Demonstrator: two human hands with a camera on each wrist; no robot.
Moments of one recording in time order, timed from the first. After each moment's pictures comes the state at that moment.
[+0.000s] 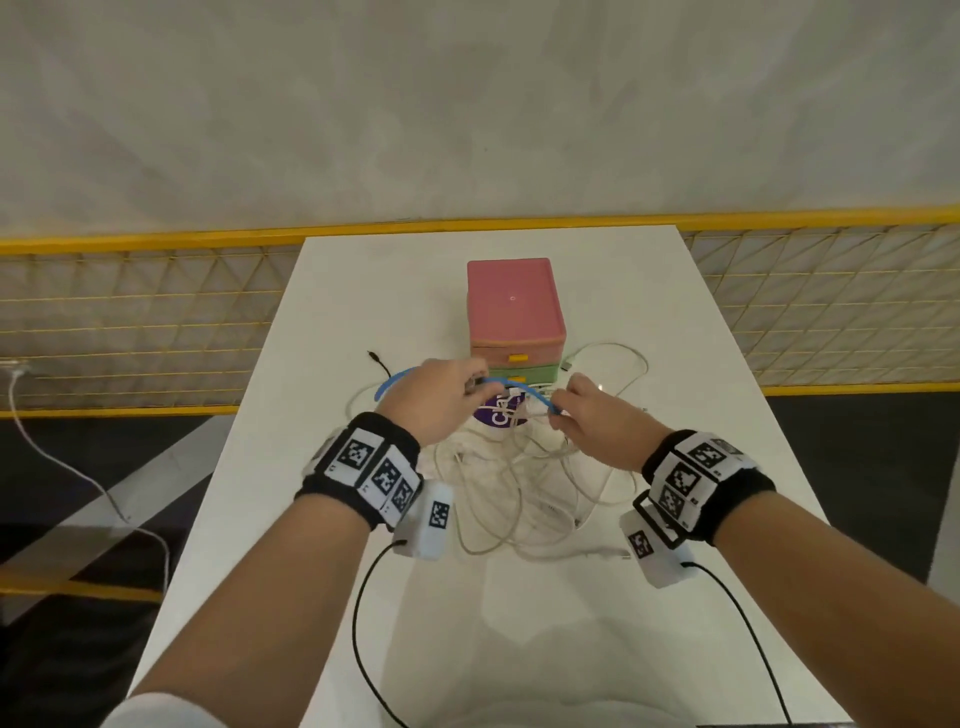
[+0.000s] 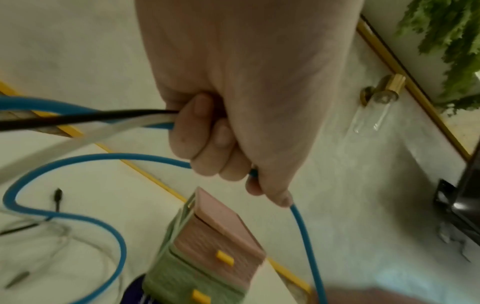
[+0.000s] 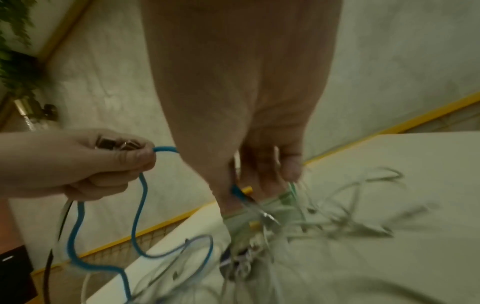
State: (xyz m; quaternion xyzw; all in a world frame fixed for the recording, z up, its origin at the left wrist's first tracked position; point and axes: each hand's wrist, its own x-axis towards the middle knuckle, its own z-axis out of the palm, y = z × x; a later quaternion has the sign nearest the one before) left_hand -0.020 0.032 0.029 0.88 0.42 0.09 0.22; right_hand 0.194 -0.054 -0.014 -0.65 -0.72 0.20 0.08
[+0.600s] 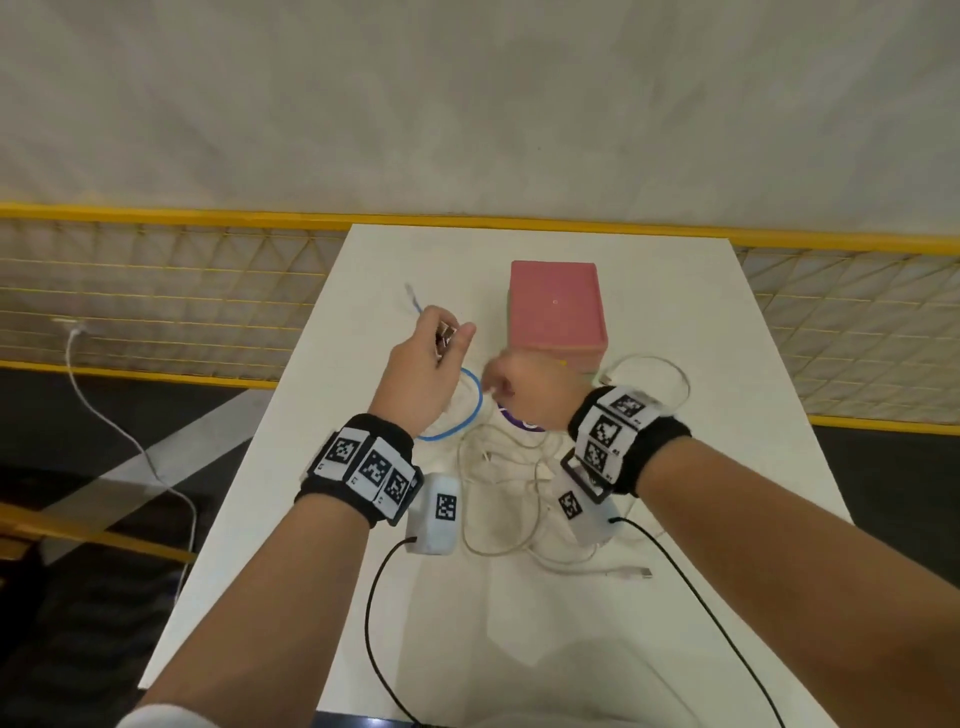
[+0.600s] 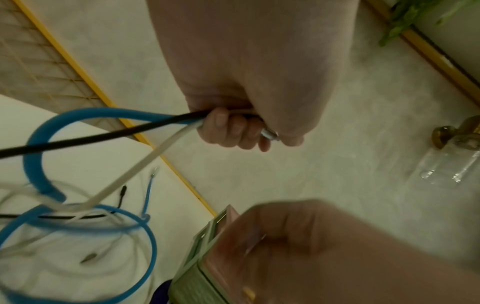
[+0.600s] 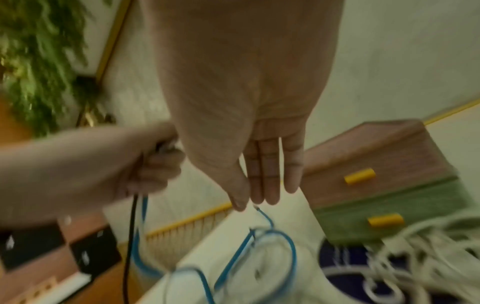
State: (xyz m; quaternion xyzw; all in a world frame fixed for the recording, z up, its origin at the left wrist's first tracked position) left_hand -0.054 0.038 0.034 0.72 0.51 0.35 0.32; right_hand 0.110 0.025 0.016 -0.57 -0.79 0.19 0.10
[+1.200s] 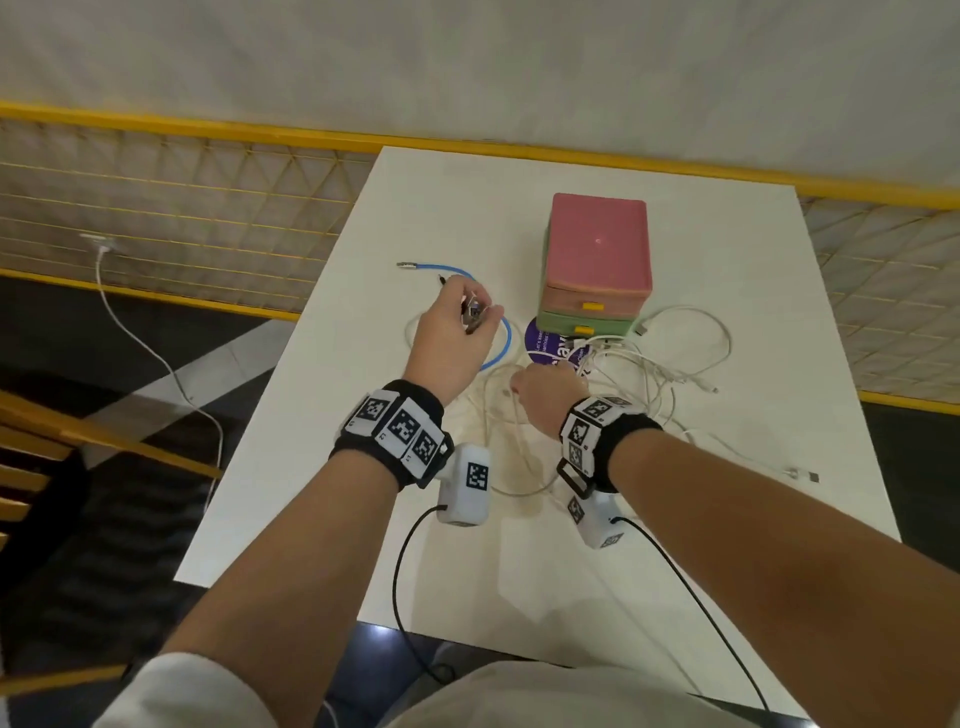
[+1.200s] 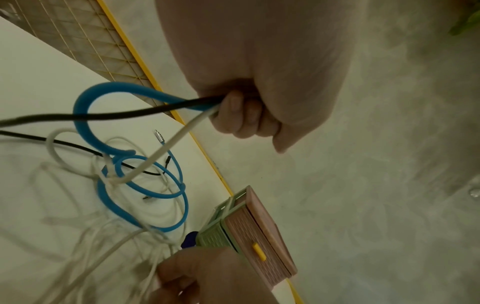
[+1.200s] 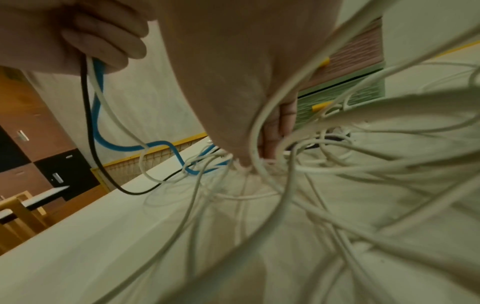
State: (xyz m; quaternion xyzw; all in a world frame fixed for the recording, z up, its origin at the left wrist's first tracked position) left_hand -0.058 0.015 0.003 0.65 0.53 0.40 0.38; right_hand 0.079 -0.007 -0.061 -0.61 -0.77 0.10 -0.16
